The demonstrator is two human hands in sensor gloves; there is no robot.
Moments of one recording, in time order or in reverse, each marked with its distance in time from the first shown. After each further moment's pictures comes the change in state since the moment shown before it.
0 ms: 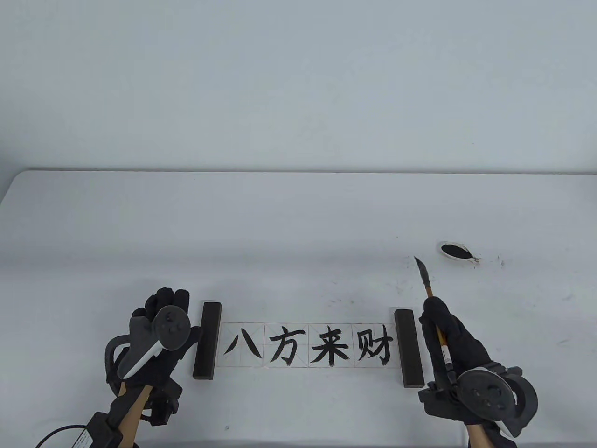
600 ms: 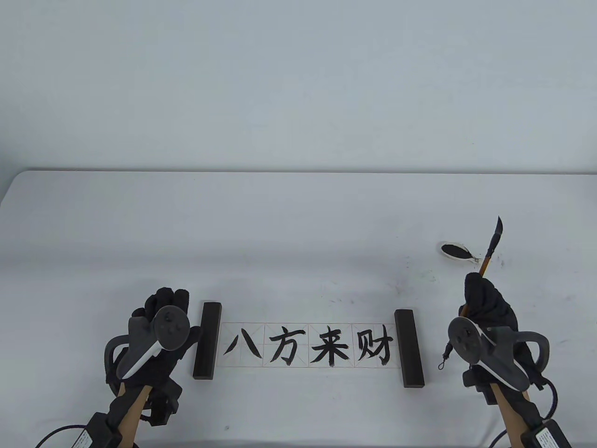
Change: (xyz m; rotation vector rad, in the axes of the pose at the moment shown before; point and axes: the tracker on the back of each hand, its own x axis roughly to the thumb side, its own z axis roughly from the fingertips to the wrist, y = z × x) left_hand -0.001 -0.001 0.000 -0.001 -0.003 0.005; right_hand -0.067 0.041 -0.034 0.413 0.087 0.702
